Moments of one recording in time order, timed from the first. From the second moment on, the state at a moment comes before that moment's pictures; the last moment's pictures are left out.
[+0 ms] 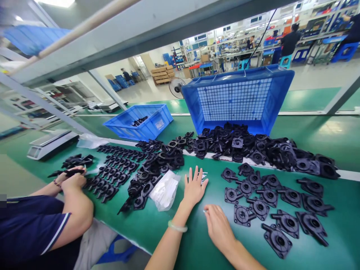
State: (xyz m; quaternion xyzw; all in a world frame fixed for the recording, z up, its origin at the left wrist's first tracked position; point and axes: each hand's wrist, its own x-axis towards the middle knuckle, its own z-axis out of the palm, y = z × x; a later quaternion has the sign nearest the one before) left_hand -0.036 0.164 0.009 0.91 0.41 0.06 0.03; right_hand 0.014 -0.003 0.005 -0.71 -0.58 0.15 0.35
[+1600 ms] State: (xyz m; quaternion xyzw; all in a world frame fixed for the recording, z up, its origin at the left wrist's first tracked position) left_hand 0.018 0.189 0.005 0.88 0.47 0.06 0.05; right_hand 0.011 -0.022 0.000 -0.65 -0.56 0.23 0.46
